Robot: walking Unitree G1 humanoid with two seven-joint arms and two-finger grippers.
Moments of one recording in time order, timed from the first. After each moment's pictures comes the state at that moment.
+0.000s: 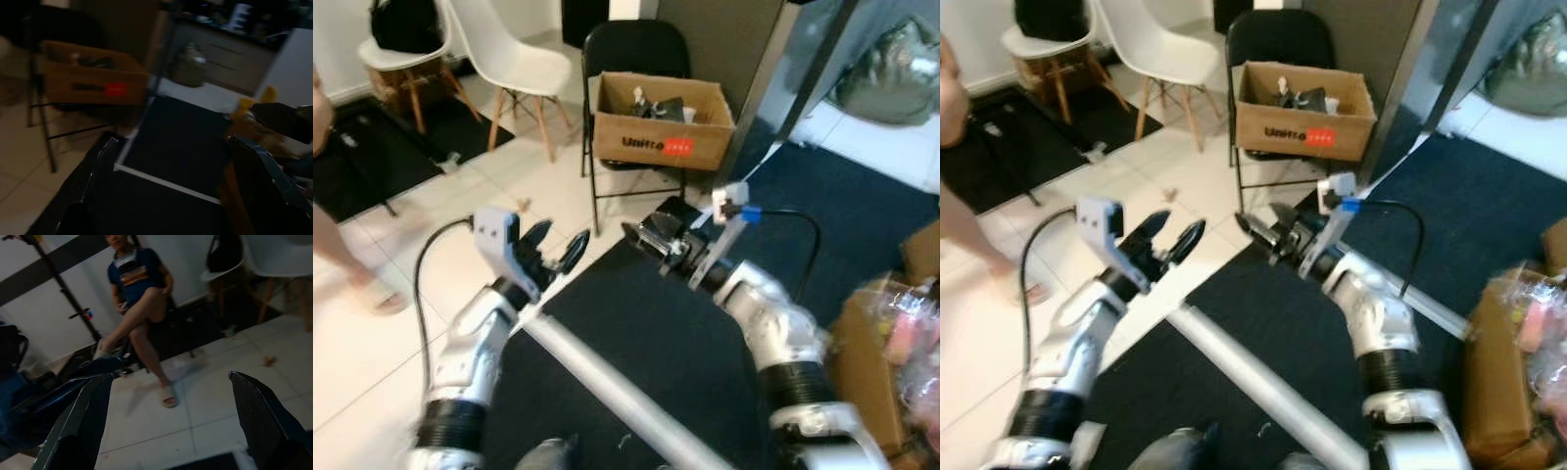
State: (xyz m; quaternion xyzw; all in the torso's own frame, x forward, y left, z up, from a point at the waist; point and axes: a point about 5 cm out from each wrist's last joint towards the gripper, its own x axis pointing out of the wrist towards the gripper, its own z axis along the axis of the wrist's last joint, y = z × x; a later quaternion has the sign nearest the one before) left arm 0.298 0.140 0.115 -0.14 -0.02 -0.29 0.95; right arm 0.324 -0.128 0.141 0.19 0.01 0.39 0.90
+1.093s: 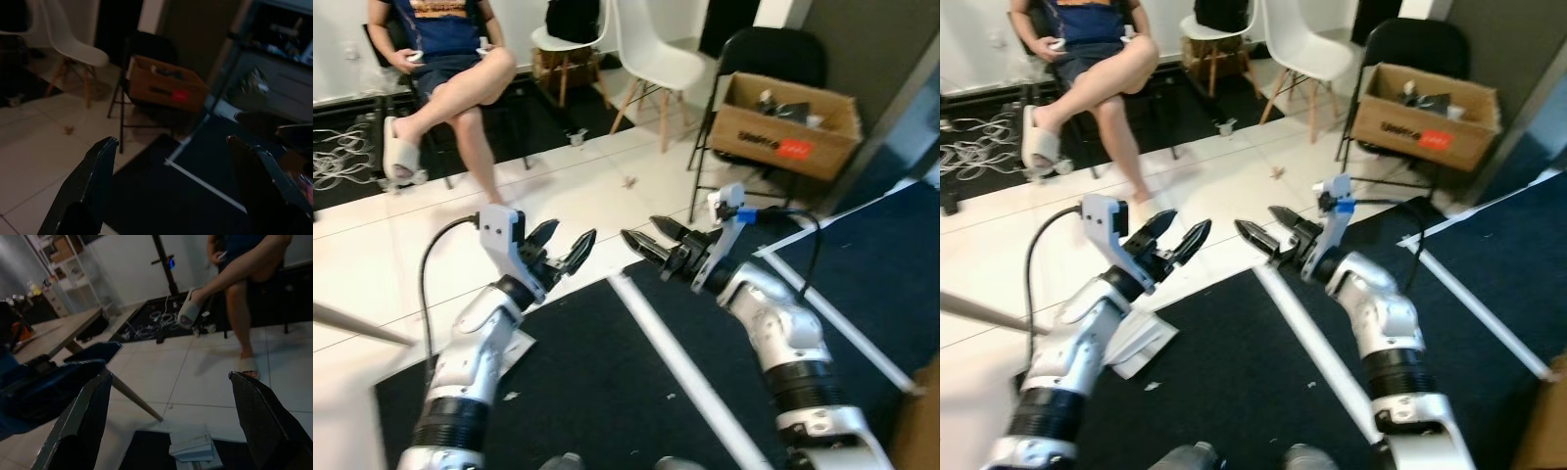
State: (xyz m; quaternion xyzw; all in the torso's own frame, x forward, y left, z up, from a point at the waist) left arm 0.300 0.136 0.121 -0.14 -0.02 -0.30 0.94; right arm 0.323 -0.127 0.141 0.17 0.02 0.40 0.90
